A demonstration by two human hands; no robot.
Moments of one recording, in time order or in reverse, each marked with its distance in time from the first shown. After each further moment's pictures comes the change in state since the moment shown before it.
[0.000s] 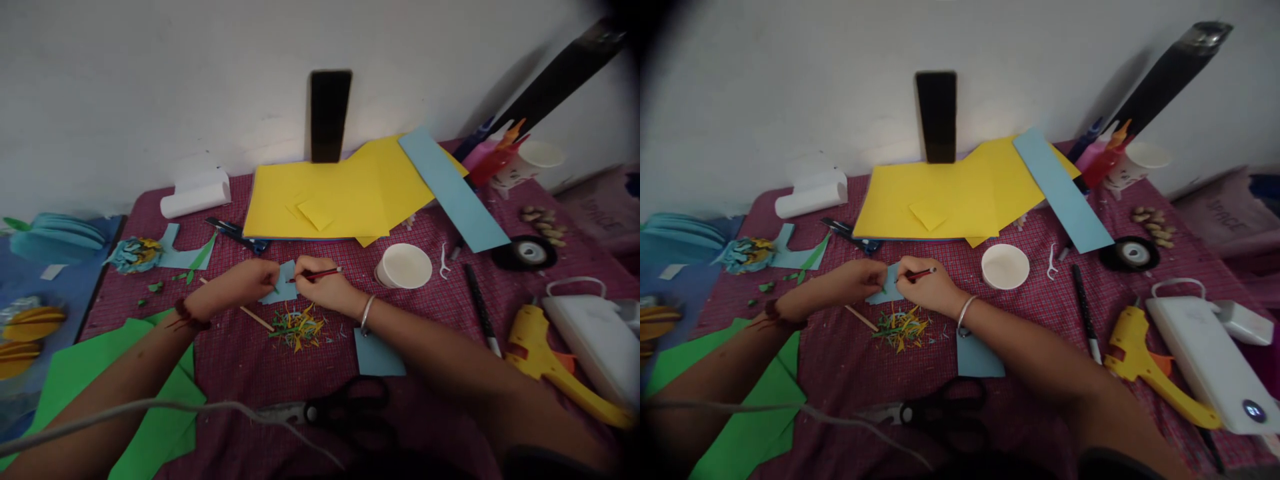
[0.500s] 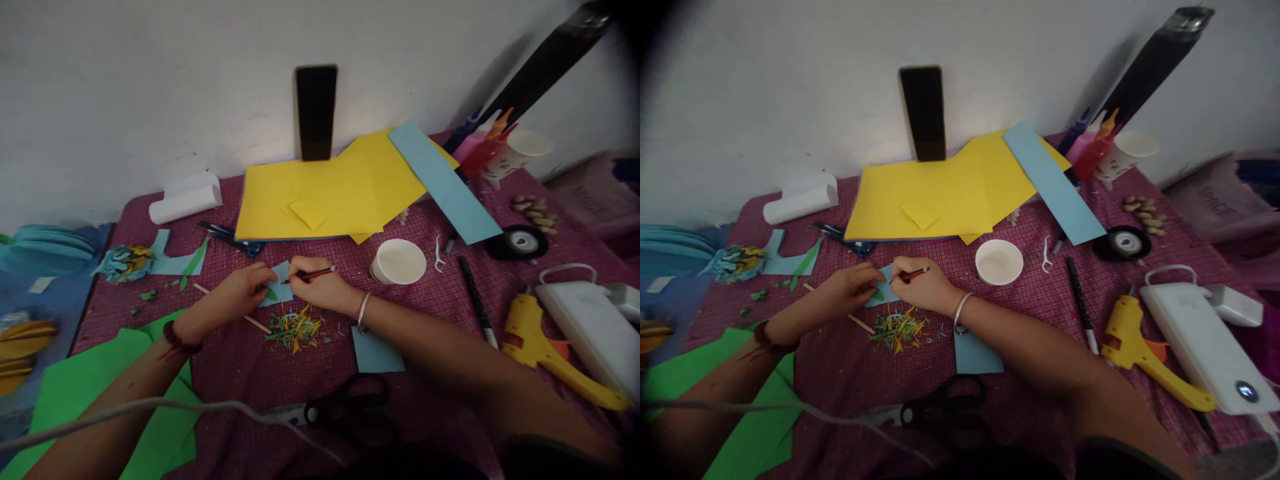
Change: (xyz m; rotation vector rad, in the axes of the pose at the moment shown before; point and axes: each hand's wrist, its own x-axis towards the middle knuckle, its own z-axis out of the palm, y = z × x) left_hand -0.014 -0.001 0.015 -0.041 0.198 0.143; right_hand 0.000 -0.001 -0.002 -0.012 -0.043 0.014
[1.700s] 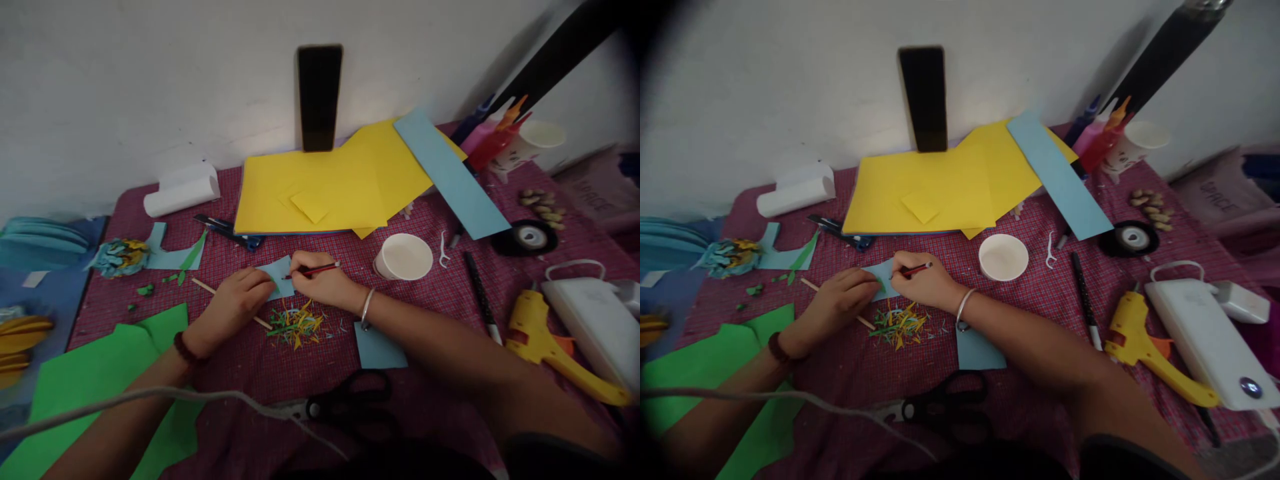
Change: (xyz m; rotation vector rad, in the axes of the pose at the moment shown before) left_hand -0.024 0.006 0.016 0.394 0.181 0.225; right_hand 0.000 -0.002 -0.001 -0.001 0.012 -0.004
